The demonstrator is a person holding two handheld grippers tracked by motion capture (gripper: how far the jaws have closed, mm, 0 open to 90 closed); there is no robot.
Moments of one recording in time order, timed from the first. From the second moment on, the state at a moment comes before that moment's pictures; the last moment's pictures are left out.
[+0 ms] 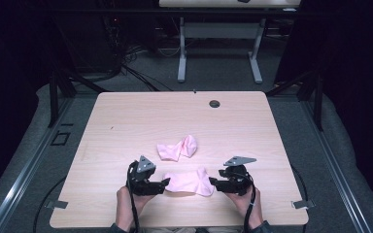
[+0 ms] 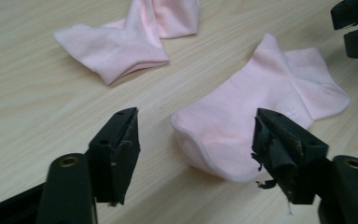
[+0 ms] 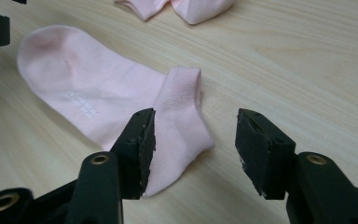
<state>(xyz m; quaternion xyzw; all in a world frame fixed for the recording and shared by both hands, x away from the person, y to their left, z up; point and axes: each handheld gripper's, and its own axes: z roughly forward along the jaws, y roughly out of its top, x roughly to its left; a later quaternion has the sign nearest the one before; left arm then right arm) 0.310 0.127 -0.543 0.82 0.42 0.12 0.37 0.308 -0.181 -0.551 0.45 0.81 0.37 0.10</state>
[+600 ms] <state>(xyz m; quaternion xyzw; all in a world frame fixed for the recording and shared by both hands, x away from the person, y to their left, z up) 0.316 0.120 -0.568 0.83 0.43 0.13 0.35 0.319 -0.168 -0.572 0.42 0.84 0.33 0.11</state>
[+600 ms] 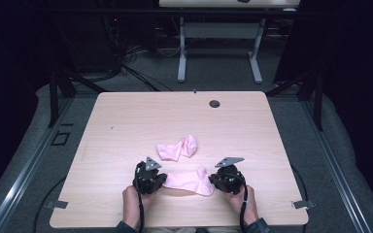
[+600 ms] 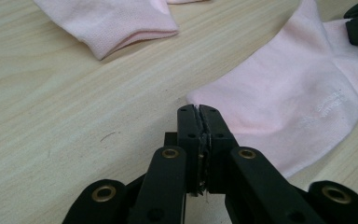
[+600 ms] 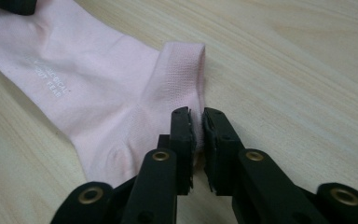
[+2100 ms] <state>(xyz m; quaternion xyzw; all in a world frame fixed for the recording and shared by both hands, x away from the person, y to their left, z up) 0.404 0.115 -0.524 0.87 0.33 0.15 0.33 0.293 -0.238 -0.573 0.46 0.78 0.41 0.13</state>
